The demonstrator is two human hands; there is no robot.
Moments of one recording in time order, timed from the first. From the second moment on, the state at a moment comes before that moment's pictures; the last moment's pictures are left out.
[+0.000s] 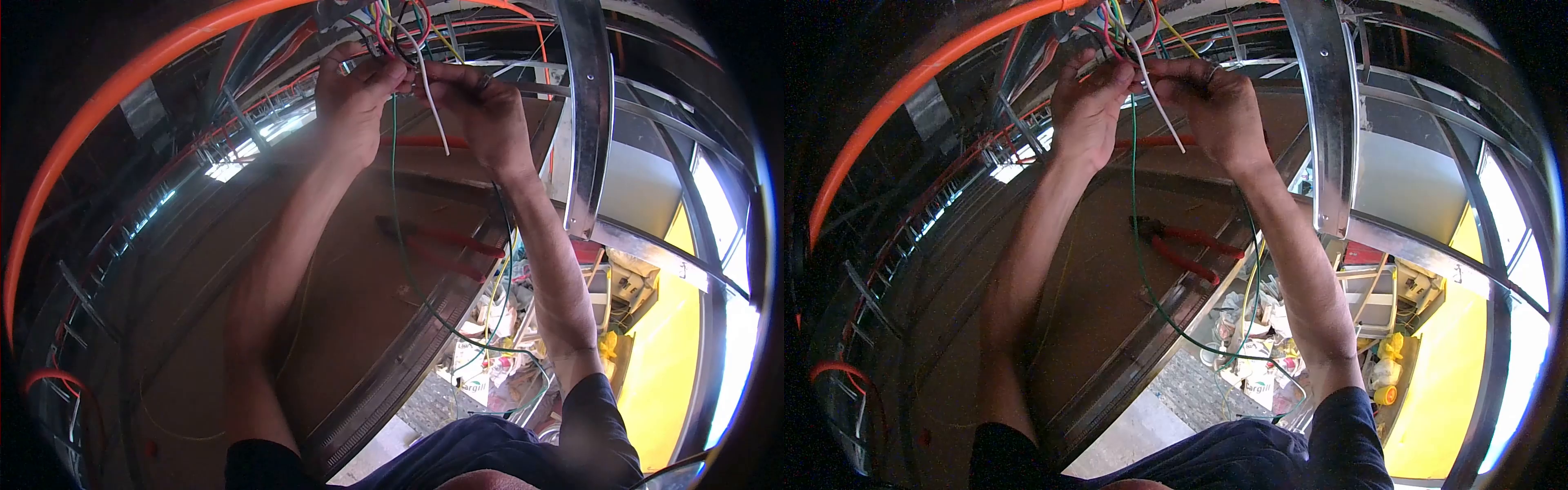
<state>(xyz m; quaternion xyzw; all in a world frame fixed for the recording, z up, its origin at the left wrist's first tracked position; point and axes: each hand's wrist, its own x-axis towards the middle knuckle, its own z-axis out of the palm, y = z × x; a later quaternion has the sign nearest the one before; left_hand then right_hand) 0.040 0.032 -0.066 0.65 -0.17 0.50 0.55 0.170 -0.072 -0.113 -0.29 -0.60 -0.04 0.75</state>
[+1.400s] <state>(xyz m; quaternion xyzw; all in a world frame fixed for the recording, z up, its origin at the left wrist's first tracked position) 0.013 0.010 -0.011 0.94 0.00 0.32 0.10 0.151 -0.071 -0.106 -0.39 -0.49 -0.32 0.72</state>
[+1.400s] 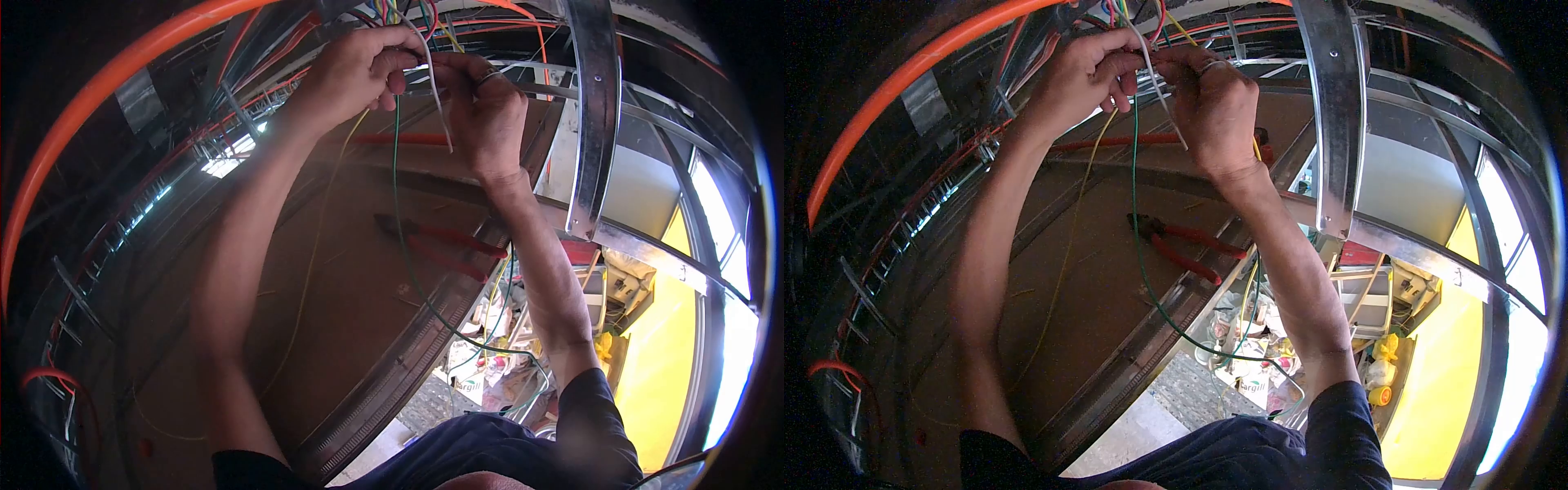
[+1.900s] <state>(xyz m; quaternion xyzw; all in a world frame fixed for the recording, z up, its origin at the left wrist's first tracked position) 0.016 0.016 -0.007 0.94 -0.02 0.33 0.10 0.151 -0.067 -0.105 -0.36 -0.48 -0.33 0.73</state>
